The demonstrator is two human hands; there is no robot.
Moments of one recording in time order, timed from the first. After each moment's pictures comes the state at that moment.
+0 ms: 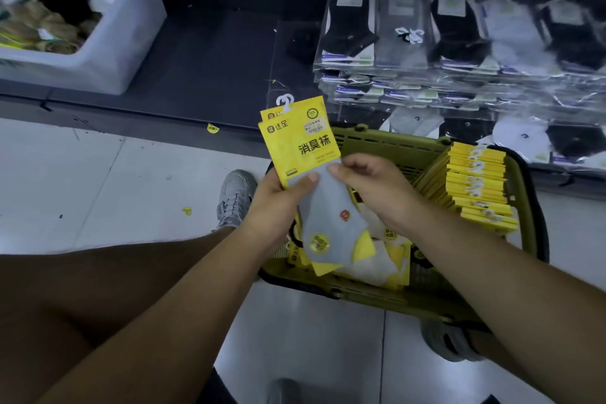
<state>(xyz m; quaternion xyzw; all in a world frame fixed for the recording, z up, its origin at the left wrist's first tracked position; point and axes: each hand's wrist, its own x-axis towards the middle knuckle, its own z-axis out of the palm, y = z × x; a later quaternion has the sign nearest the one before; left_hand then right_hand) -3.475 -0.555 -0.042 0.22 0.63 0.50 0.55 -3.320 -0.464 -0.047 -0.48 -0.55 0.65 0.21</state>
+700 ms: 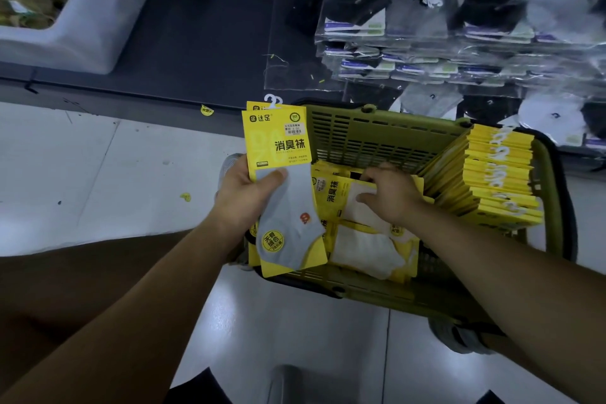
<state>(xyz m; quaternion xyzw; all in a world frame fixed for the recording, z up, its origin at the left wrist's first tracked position) -3.511 -0.563 -0.047 0.18 0.74 0.41 0.50 -3.285 -0.437 -0.156 -0.52 -0.81 0.27 -0.10</state>
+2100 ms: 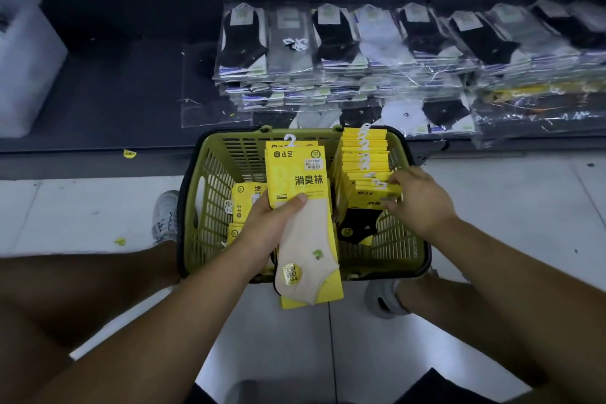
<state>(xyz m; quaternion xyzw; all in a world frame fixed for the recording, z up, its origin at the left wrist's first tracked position) -3.363 -0.560 -0.056 0.22 0.60 0.43 0.64 -3.089 -0.483 -0.056 -0.65 -0.74 0.17 0.00</state>
